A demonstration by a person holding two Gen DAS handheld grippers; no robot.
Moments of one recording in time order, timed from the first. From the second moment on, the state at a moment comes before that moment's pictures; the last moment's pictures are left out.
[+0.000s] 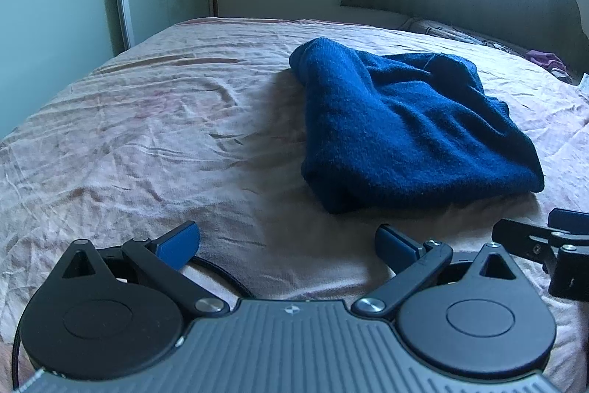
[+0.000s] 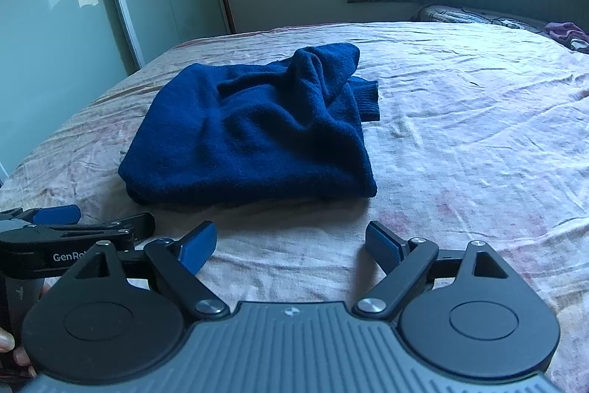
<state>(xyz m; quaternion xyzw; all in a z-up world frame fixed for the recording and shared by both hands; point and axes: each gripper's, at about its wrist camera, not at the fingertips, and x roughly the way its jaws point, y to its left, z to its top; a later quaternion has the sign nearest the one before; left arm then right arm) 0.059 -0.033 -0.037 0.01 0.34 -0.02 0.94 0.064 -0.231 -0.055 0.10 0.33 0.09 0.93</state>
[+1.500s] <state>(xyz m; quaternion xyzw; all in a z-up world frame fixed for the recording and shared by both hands) 0.060 -0.032 -0.040 0.01 0.34 -0.02 0.94 0.063 -0.224 -0.063 0.08 0.33 0.07 0.94</state>
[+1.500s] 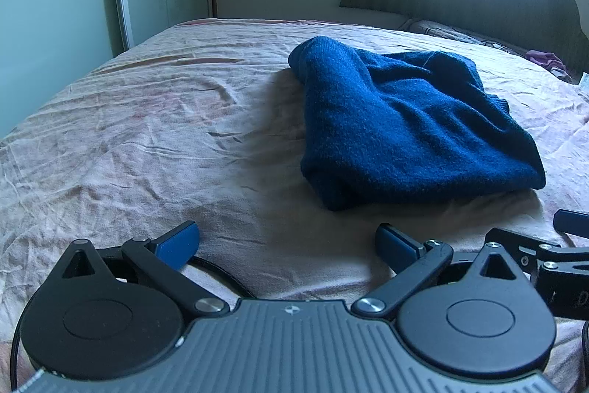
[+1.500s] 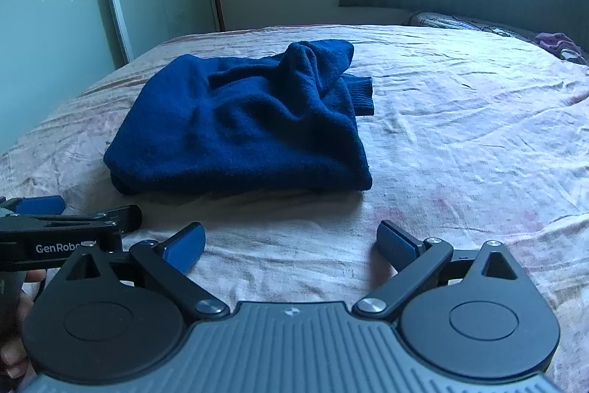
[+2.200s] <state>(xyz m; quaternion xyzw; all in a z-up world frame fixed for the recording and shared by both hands) 0.060 -0.032 -0.041 0.01 0.34 -0.02 0.94 0.064 -0.222 -0.063 0.07 0.33 0.07 0.94</state>
